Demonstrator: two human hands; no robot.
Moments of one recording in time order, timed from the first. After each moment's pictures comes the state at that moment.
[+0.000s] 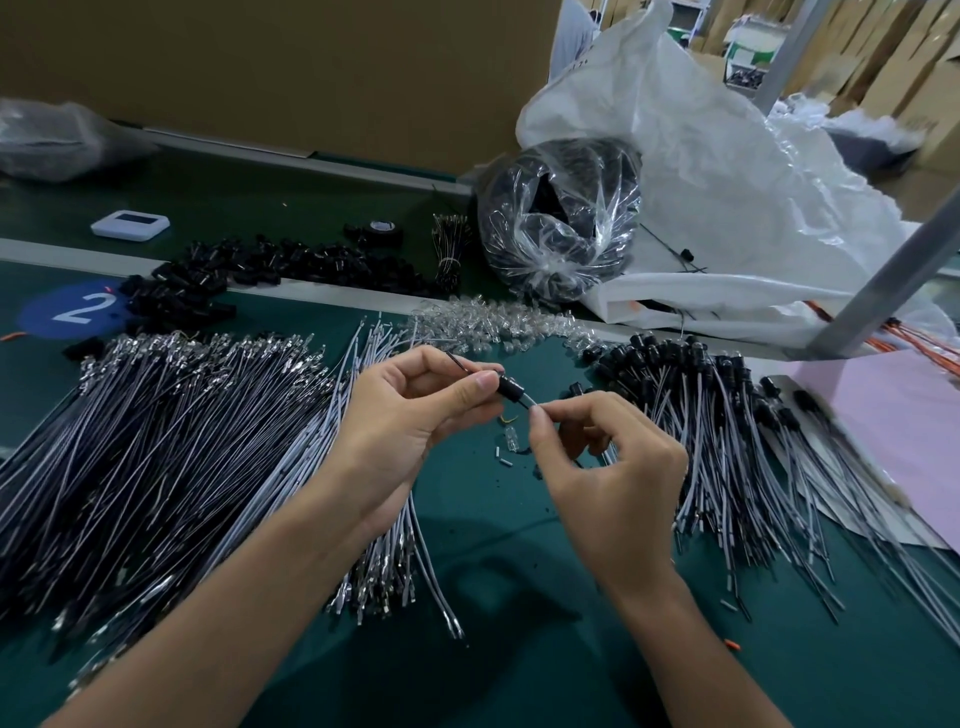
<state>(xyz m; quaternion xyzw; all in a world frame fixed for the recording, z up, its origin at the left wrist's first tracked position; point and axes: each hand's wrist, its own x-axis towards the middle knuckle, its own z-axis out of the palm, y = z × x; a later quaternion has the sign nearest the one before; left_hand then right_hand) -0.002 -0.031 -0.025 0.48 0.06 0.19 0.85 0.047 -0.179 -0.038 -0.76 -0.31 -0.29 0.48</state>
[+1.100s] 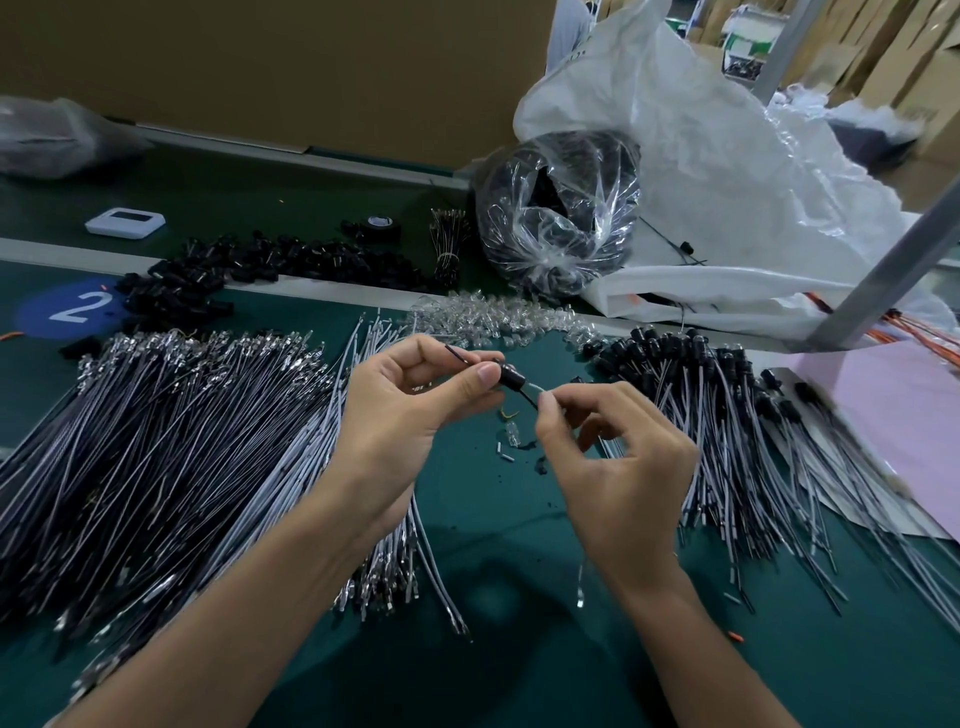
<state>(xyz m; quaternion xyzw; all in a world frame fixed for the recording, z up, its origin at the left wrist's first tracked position) -0.002 -0.035 -0.025 0.50 0.07 0.24 0.83 0.047 -0.179 -0.037 -0.76 -0.30 -0.31 0.49</state>
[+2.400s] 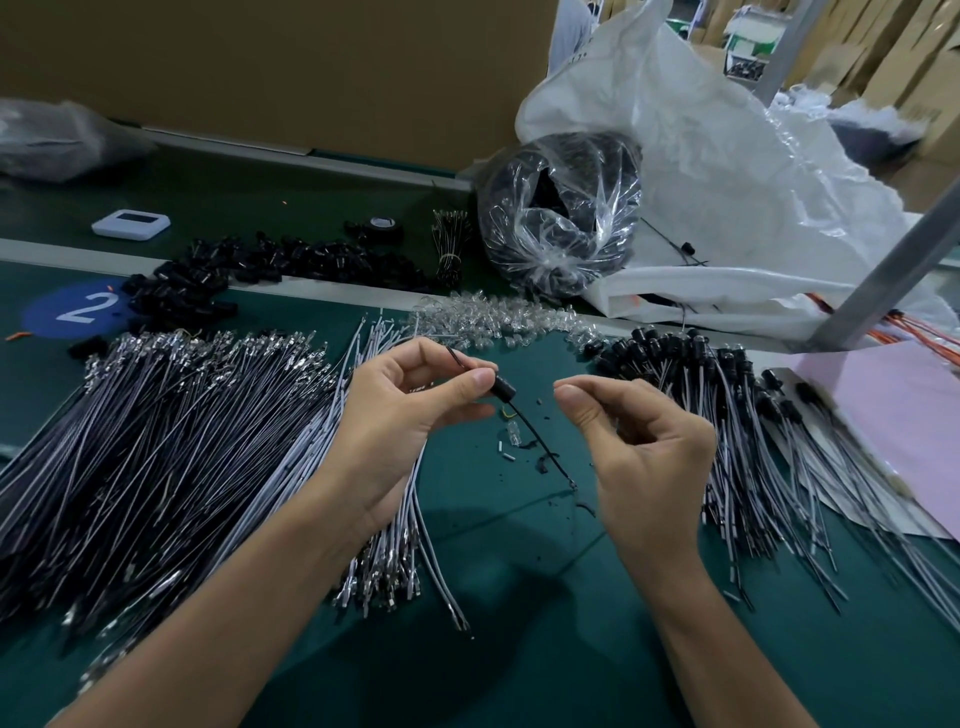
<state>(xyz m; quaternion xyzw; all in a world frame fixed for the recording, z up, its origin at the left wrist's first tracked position) -0.004 -0.030 -0.025 0.52 0.09 0.22 0.82 0.051 -0.188 -0.028 -0.71 -0.26 -0.17 0.63</state>
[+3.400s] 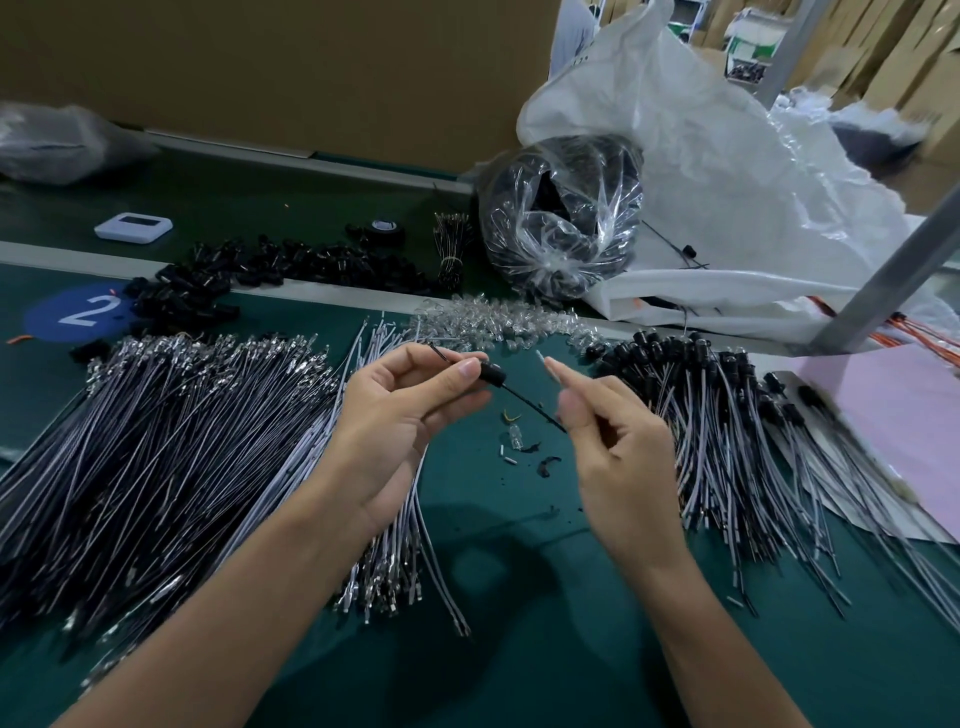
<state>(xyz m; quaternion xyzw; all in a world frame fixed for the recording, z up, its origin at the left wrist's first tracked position) -0.002 -0.026 -0.025 0.43 0.10 0.21 0.87 0.055 -0.181 -0.033 -0.77 -0.29 -0.12 0.56</state>
